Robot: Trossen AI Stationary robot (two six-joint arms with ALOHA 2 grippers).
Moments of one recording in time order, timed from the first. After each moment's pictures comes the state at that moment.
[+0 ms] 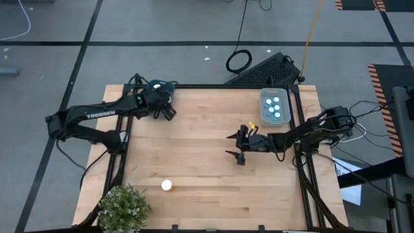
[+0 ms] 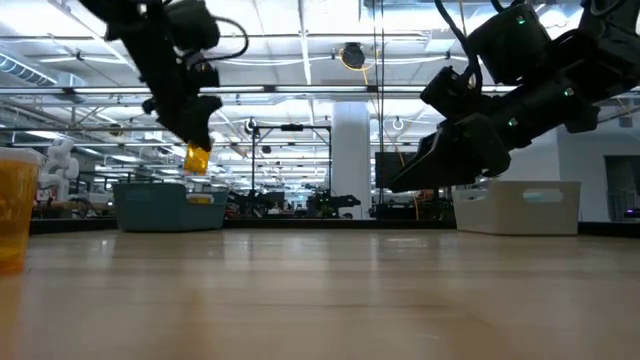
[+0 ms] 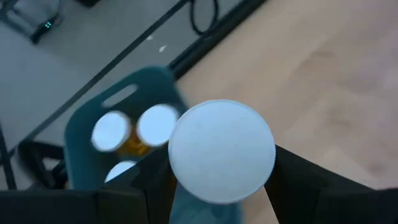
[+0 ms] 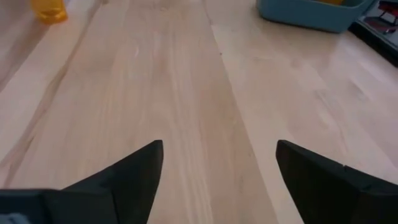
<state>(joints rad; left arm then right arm) 0.42 1.20 0.85 -0.57 -0.46 -0.19 0.10 1.57 0.38 0.71 0.26 0.00</state>
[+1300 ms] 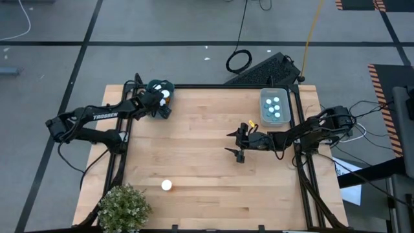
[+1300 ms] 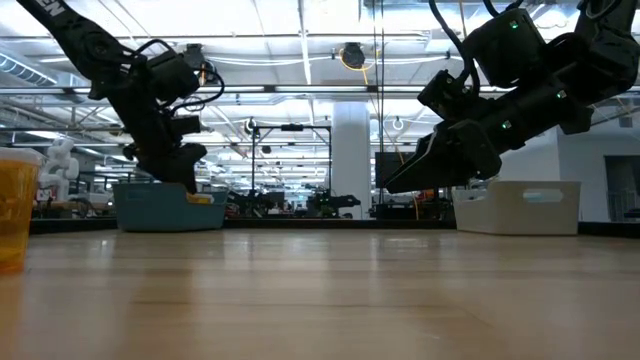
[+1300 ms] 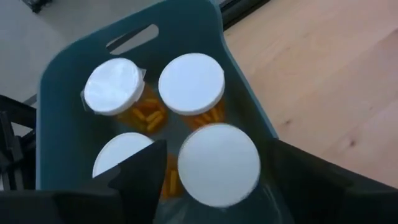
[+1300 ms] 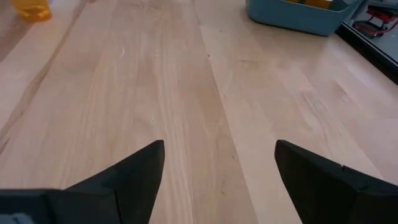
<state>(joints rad) 0.66 1.21 0.53 -0.17 -0.35 -0.12 0.07 1.57 0.38 0.71 0.26 -0.03</state>
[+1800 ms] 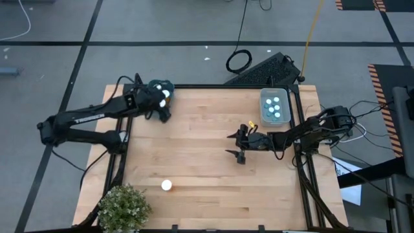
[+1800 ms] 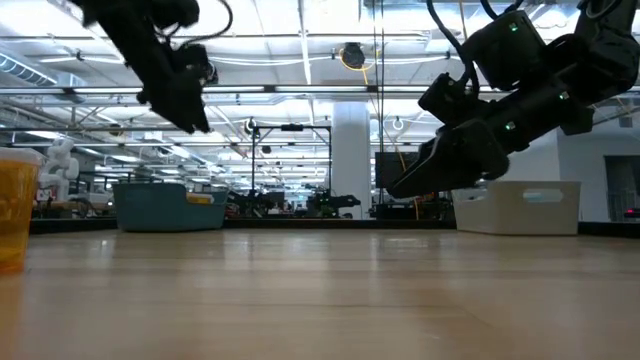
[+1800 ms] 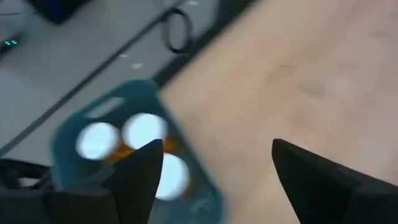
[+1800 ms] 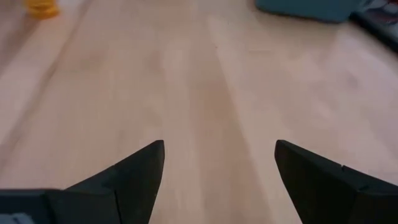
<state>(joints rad) 0.46 1.05 0.80 -0.55 -0.34 -0.12 0.07 1.57 0.38 0.69 0.23 0.01</state>
